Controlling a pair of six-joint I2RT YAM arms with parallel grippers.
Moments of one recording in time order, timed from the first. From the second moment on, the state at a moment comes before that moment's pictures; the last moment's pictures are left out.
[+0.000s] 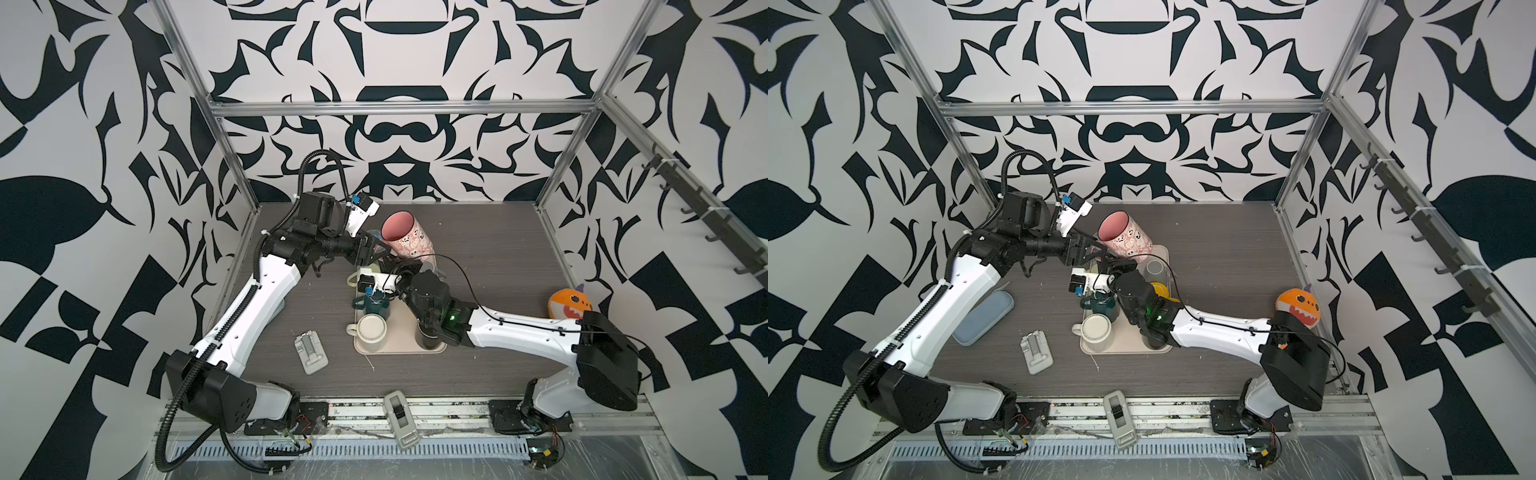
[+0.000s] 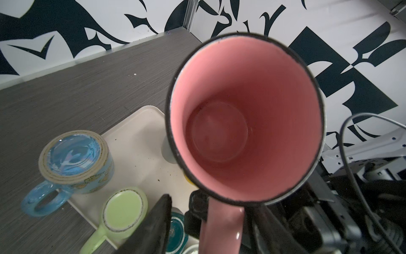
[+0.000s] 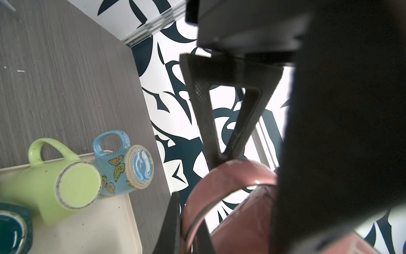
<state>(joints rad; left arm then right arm) -0.41 1.38 1.43 -0.72 0.70 0.04 1.05 1.51 0.96 0.50 0.51 -1.10</state>
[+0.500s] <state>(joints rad) -0.42 1.38 1.43 -0.73 0.70 0.03 1.05 1.53 0.97 0.52 0.50 -1.10</state>
